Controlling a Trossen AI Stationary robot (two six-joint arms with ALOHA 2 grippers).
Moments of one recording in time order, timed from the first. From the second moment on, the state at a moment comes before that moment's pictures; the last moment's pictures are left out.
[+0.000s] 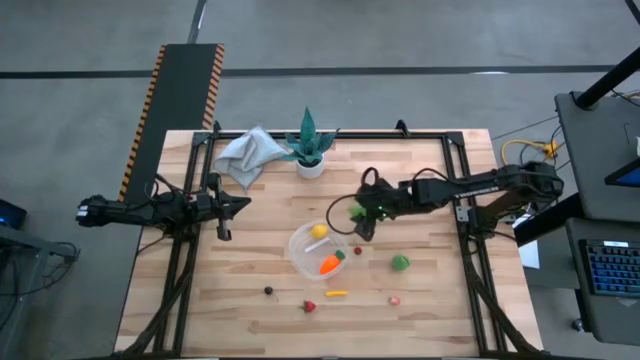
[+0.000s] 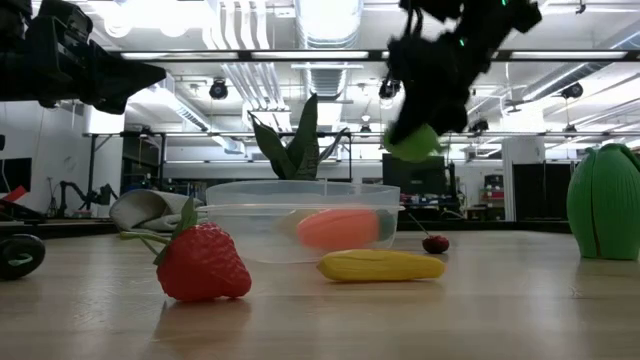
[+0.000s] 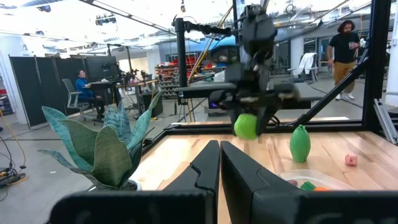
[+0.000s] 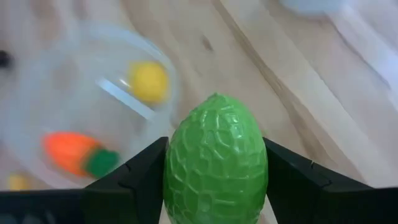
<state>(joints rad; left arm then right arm) -0.10 0.08 0.01 0.18 -0.32 0.14 0.02 1.45 0.96 -0.41 0.16 0.44</state>
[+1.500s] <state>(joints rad) -0.10 0.09 0.01 0.18 -0.32 0.14 0.12 1.90 1.25 -0.24 -0.02 0.24</state>
